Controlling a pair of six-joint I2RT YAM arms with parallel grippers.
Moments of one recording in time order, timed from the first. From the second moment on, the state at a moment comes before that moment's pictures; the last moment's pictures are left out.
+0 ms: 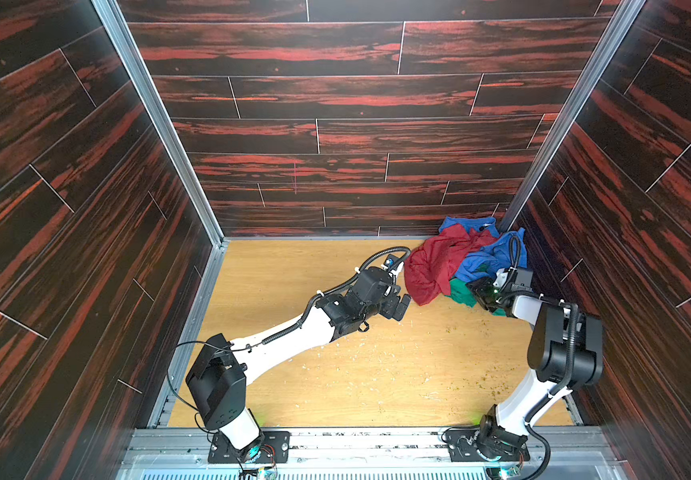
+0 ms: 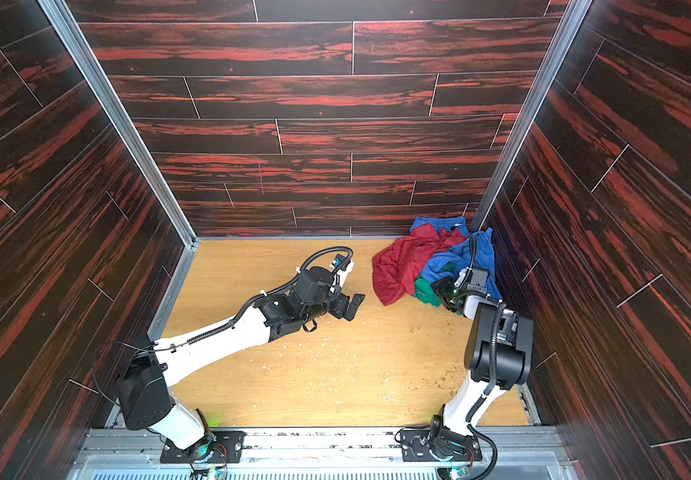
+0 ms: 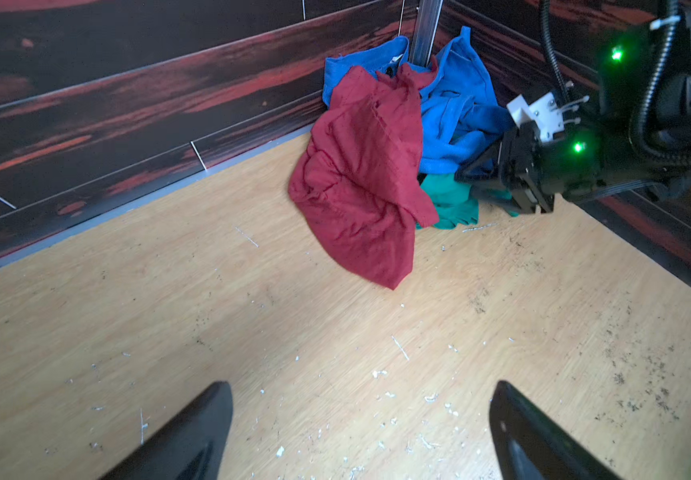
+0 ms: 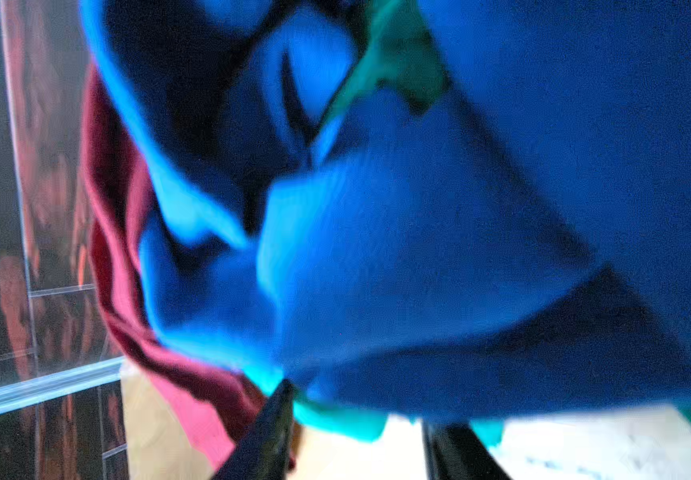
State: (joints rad) left arm -0.89 1.64 1.34 -0.21 -0.16 -0.17; right arm -0.27 1.83 1.02 0.00 -0.46 0.65
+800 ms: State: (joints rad) left arm -0.89 1.53 1.27 -0.18 -0.21 -0.18; right arm -0.27 1.59 1.14 -0.14 -0.50 0.65
